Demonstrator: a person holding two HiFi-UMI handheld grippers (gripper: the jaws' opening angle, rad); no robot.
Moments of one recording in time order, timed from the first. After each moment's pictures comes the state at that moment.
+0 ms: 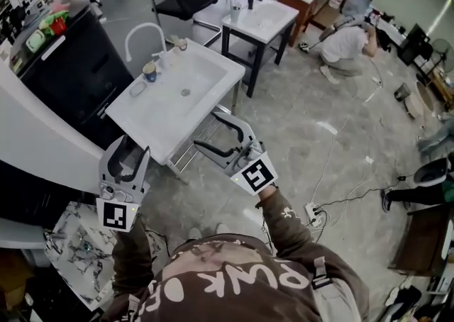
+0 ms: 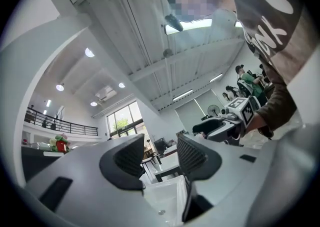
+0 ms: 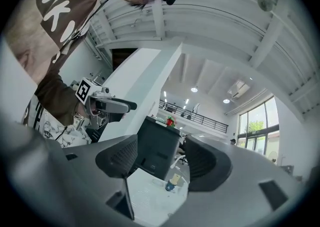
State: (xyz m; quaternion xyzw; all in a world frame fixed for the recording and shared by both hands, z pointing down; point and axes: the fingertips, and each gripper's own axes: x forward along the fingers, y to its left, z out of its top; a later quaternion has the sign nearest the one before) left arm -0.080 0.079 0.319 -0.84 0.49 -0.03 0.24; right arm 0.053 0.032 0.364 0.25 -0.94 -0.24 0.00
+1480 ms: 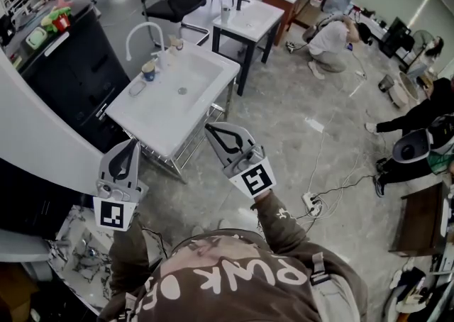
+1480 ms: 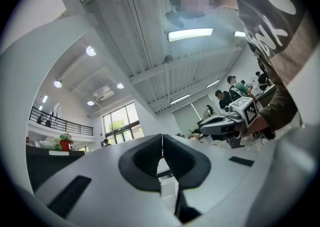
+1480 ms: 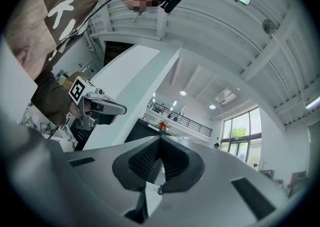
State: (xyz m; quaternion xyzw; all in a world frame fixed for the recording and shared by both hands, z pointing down) left arm -0.146 0.120 0.312 -0.85 0.47 -0.01 0.23; right arm 0.008 0.087 0.333 0.34 -0.91 -0.24 -0.06
